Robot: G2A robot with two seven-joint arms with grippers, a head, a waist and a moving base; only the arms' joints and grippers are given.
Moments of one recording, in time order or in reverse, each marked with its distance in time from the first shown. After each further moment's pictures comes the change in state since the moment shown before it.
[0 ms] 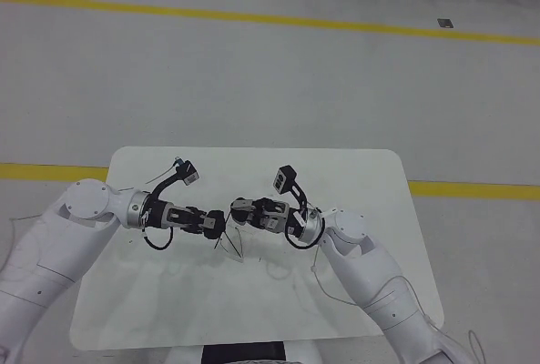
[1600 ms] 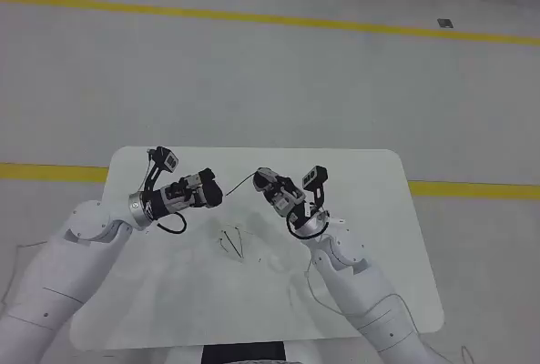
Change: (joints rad) left arm 0.160 -0.073 -0.119 -0.045 -0.053 0.001 0.442; right arm -0.127 -0.033 0.027 -0.078 0.071 -0.208 -0.525
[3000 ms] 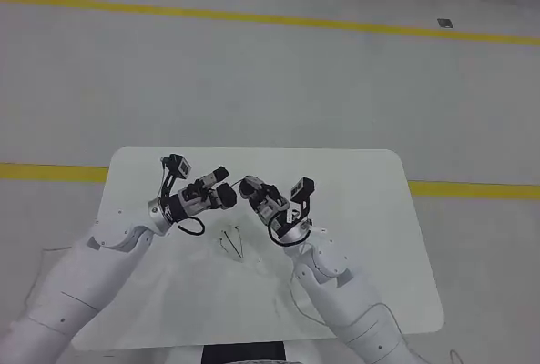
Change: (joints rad) left arm 0.011 -0.040 0.091 -0.016 -0.009 0.015 0.184; right arm -0.044 -0.046 -0.073 -0.052 -0.035 0.032 -0.185
